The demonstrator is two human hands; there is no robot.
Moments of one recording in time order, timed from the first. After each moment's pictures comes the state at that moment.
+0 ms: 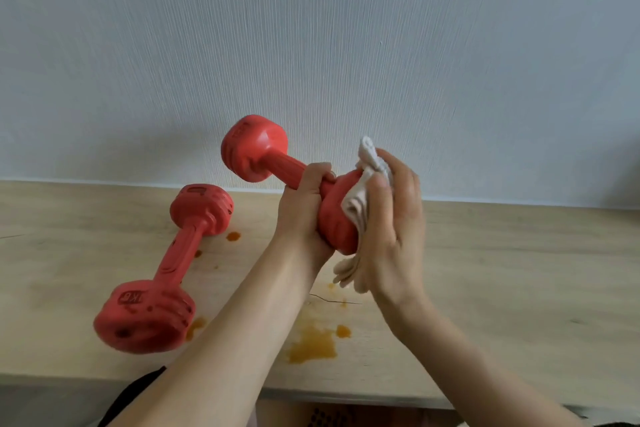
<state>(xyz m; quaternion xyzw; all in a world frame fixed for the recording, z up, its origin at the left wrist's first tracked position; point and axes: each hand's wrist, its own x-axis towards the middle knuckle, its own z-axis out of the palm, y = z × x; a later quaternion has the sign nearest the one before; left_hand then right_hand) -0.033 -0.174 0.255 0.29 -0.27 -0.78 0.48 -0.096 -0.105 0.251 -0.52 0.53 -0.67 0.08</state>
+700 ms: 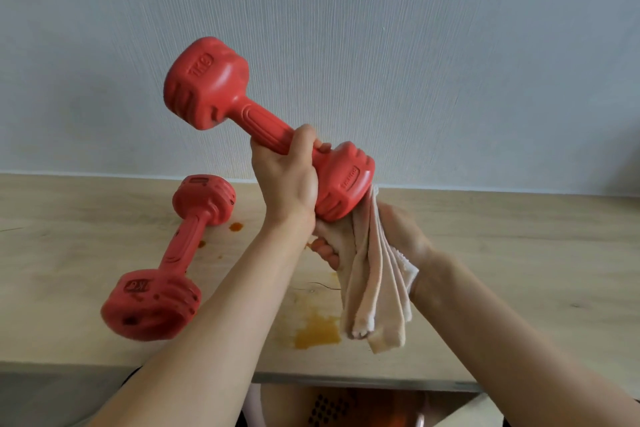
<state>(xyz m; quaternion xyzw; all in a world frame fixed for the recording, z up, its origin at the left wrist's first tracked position) -0.028 -0.184 0.273 0.32 -0.38 -0.51 0.71 -0.110 -0.107 0.260 -0.20 0.42 -0.55 0.69</state>
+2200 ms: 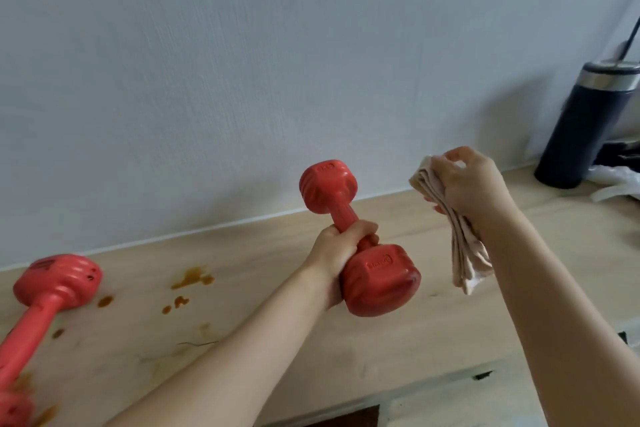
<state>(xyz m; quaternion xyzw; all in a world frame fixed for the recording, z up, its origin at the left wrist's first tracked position) -0.202 -0.091 0.242 0.37 -0.46 -0.78 0.23 -0.367 -0.035 0.275 -0.30 0.75 -0.57 0.11</state>
